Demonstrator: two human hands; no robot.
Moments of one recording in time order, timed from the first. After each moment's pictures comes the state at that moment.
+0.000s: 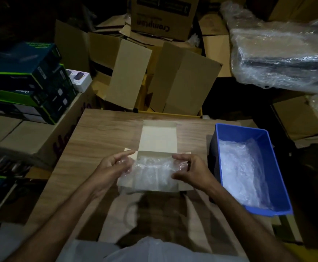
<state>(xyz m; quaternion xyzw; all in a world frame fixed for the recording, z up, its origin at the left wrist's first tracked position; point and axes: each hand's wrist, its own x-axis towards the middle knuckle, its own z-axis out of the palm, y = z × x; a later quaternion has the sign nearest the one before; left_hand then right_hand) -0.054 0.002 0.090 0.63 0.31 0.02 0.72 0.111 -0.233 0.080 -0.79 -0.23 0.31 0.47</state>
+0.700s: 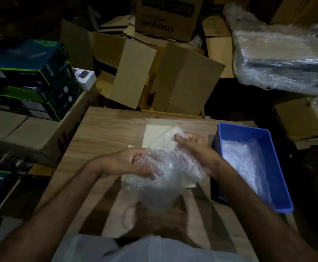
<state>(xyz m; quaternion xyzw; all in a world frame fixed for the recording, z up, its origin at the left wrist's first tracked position) -0.038 0.001 0.160 0.75 0.09 -0.23 0.61 0.118 -0.214 0.146 -0.55 -0.18 0.47 0.67</state>
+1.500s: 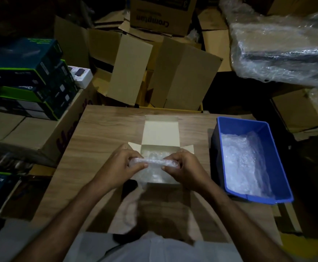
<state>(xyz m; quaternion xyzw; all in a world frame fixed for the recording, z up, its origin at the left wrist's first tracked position) -0.063 -0.016 0.120 0.91 0.18 0.04 0.36 0.067 -0.213 0.094 -0.80 -0.34 0.24 0.44</state>
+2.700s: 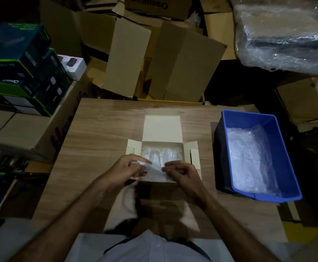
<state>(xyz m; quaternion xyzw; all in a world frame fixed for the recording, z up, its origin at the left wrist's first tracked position) -0.046 0.007 0.055 0.71 0.23 -0.09 0.66 0.053 -0.209 0.026 -0.73 -0.18 0.31 0.58</state>
